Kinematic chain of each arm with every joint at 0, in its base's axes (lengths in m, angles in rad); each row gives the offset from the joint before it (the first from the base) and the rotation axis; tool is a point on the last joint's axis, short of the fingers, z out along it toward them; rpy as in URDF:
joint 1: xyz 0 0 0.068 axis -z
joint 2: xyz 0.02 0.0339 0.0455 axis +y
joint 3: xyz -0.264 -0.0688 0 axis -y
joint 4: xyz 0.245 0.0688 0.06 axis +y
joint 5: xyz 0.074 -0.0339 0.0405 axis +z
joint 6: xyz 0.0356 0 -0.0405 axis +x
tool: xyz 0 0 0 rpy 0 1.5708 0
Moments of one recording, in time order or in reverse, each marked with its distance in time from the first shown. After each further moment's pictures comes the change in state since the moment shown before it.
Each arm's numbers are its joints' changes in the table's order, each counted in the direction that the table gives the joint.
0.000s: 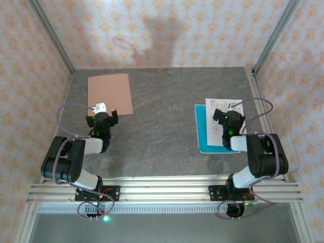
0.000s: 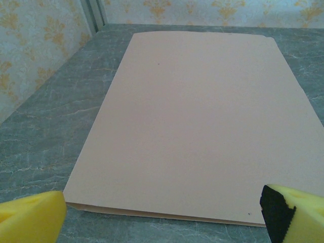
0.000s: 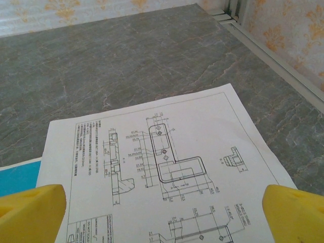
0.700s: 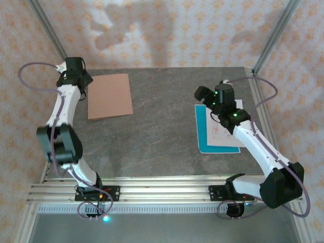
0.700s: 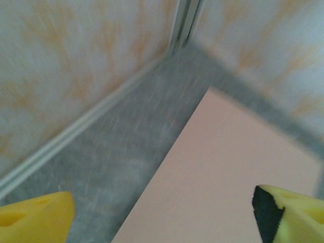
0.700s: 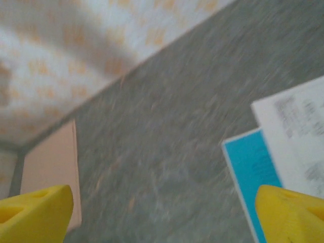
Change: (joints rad) left arm -0.281 0.280 1.199 1.379 -0.094 -0.435; right arm -0.314 -0.283 0.620 1.035 0.201 0.565
